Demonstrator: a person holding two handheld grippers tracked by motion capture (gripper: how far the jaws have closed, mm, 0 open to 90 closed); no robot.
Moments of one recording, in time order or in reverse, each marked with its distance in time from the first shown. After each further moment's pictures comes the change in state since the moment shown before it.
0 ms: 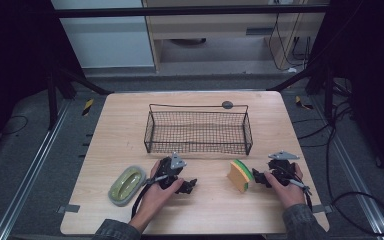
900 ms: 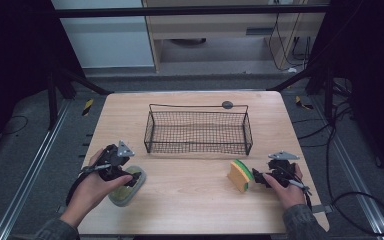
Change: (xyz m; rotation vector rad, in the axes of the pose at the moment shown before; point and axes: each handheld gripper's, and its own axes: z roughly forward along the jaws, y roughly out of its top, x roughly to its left) left arm 0.079 -0.006 -0.147 0.271 0.188 0.062; right arm 0.000 0.000 0.000 0.000 -0.006 0.004
